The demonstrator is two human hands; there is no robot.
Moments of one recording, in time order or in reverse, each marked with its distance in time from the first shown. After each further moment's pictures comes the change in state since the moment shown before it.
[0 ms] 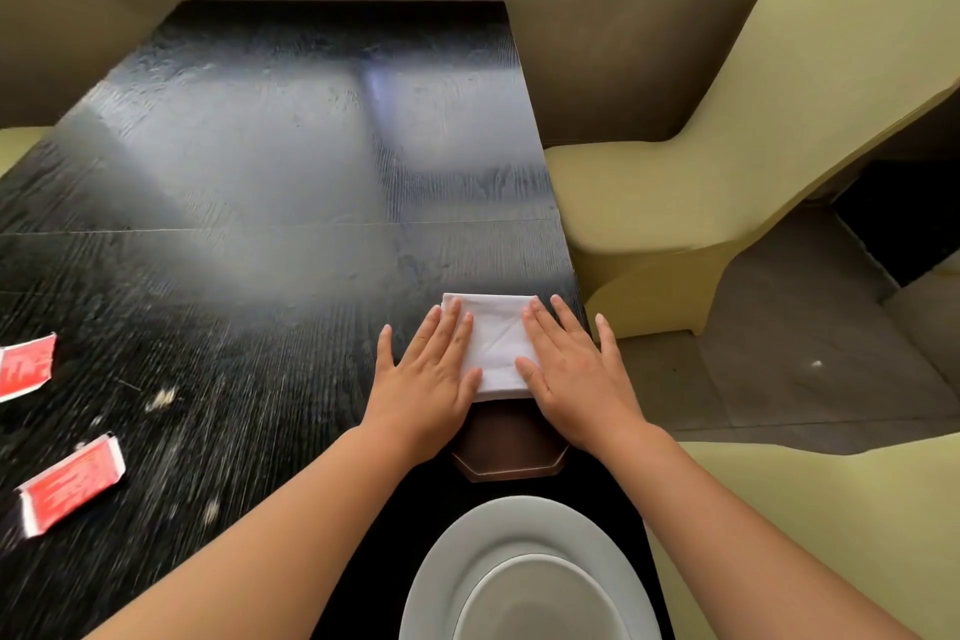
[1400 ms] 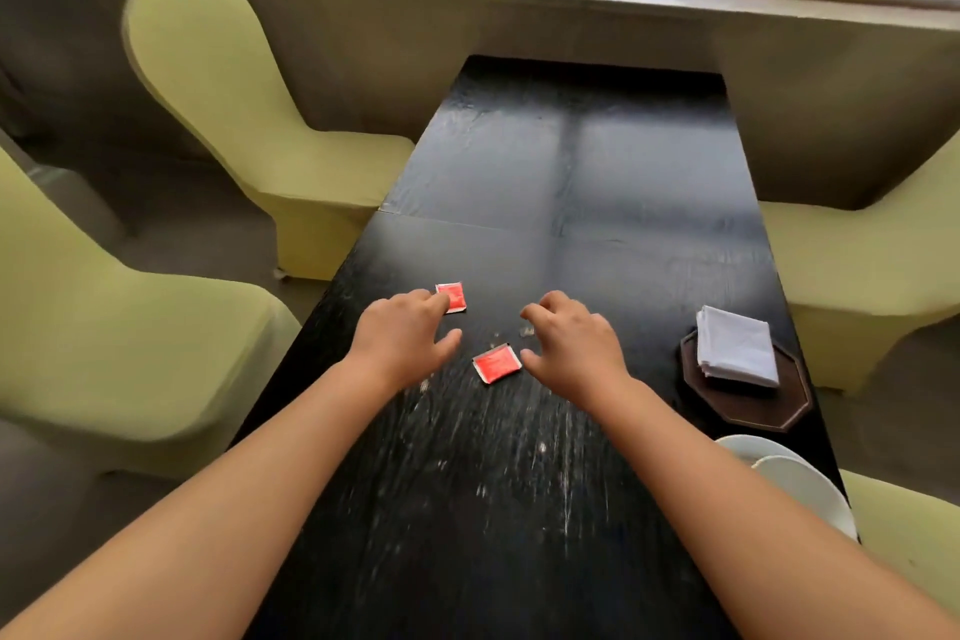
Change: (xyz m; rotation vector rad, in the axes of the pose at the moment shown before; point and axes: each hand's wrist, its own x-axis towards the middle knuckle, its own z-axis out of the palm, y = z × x) left_hand -0.282 -0.242 -0.226 0.103 0.277 -0.198; right_hand -0.076 -0.375 -0.145 0.049 -0.023 -0.250
